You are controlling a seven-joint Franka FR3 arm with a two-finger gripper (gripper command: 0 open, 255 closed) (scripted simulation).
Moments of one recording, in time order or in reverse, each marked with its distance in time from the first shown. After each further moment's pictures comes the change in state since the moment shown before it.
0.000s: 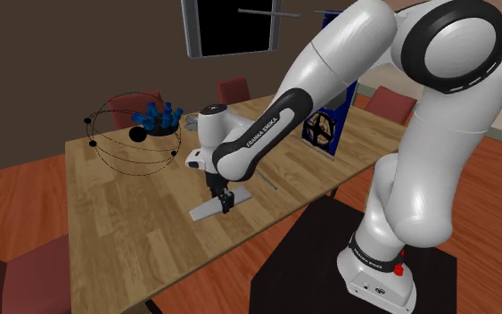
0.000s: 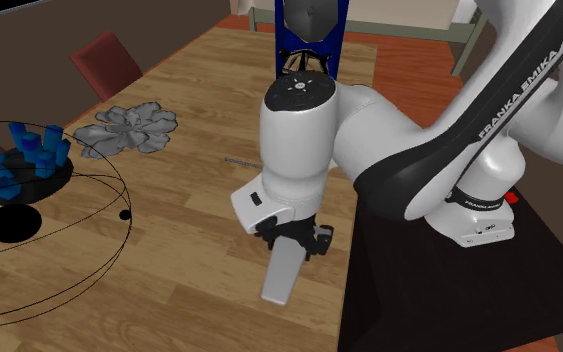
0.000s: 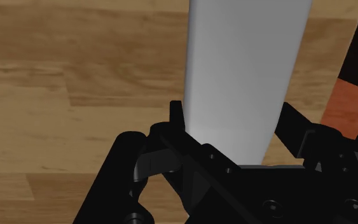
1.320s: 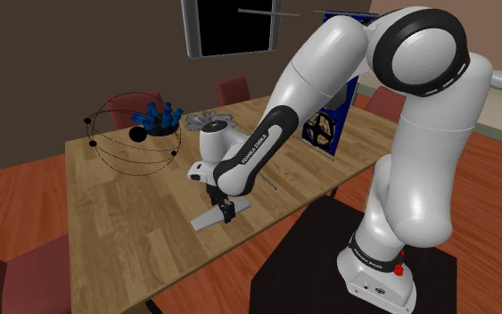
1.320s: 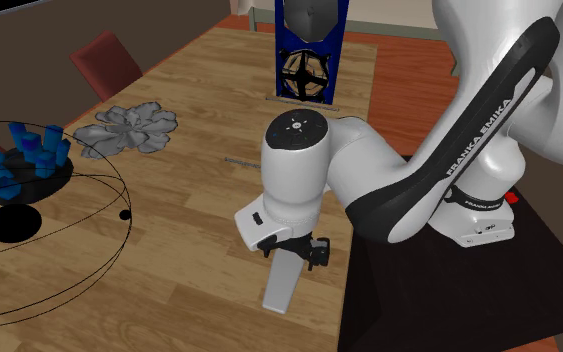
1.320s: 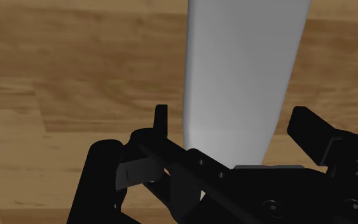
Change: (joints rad) arm -0.002 0.112 0.000 -0.013 0.007 0.125 -0.005
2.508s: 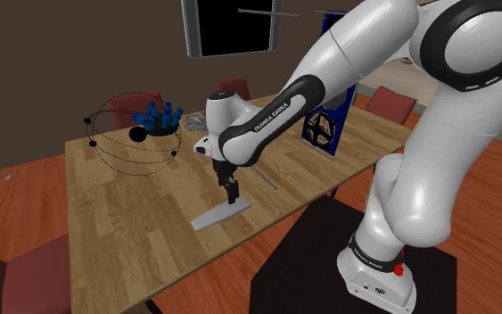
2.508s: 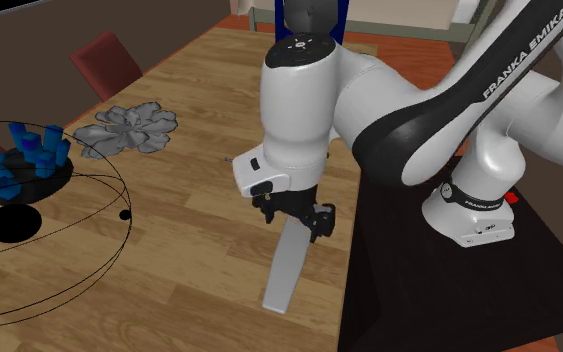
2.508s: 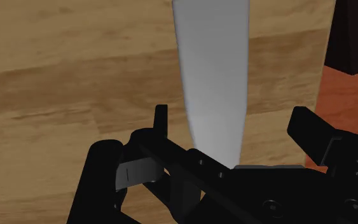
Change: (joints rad) arm -0.028 -0.197 -0.028 -0.004 -0.002 -0.199 0.103
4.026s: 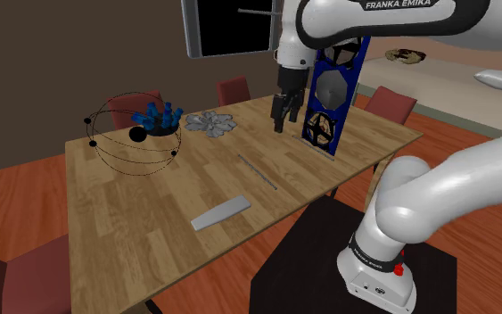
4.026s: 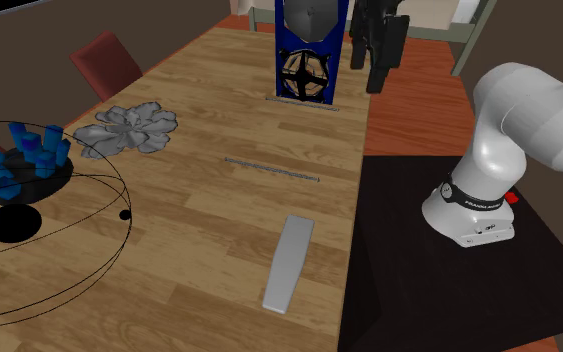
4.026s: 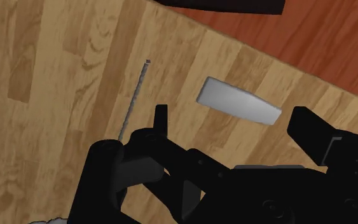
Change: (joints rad) arm -0.298 -0.646 -0.005 0.078 0.017 -0.737 0.755
